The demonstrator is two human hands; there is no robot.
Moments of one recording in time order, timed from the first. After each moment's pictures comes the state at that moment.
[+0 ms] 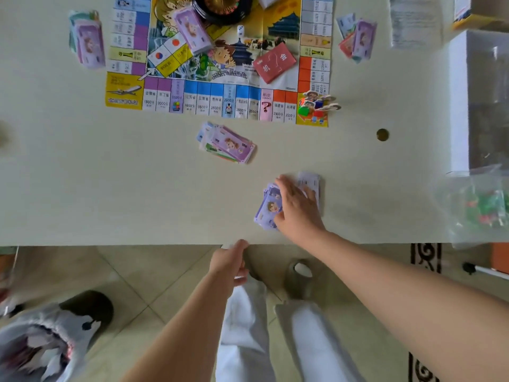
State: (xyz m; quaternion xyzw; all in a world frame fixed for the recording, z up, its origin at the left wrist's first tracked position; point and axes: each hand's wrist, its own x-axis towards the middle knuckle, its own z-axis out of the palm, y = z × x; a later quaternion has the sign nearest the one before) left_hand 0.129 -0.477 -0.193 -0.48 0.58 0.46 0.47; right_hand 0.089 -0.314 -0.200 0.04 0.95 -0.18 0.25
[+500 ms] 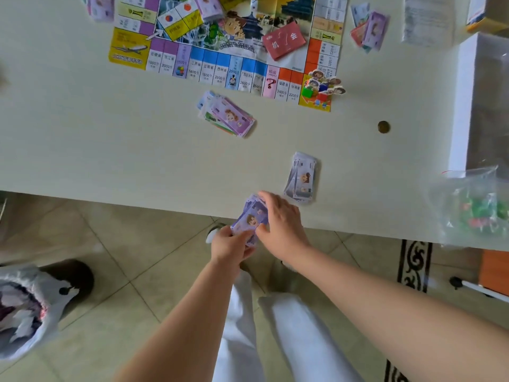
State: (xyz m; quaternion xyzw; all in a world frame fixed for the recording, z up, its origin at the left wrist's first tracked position) left_hand 0.176 -0.445 -0.211 -0.49 0.54 0.59 0.34; right_hand 0.159 -0.325 -0.201 0.00 0.93 -0.27 0.24
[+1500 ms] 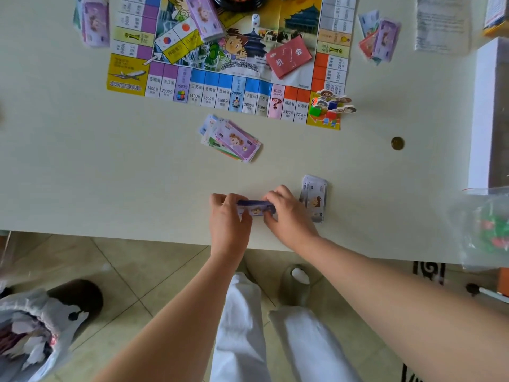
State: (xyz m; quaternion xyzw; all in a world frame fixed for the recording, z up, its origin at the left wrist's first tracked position) left_hand 0.087 -0.456 -0.215 -0.16 0.89 0.38 0.20; right_hand 0.083 -0.322 -0.214 -0.02 0.93 -0.27 0.24
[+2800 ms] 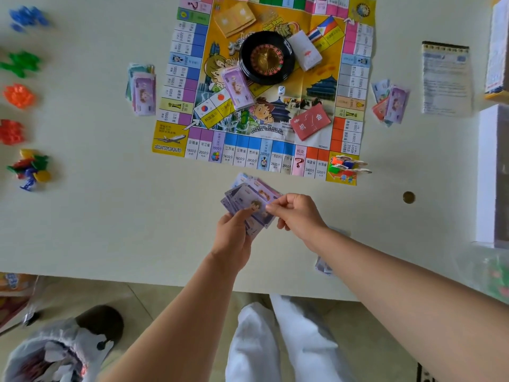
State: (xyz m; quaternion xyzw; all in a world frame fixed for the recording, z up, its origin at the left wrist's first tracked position) left_hand -0.022 -0.490 -0.153 -0.45 0.39 0.77 0.24; right_hand -0.032 -0.359 -0.168 0.28 0.74 -0.53 0.29
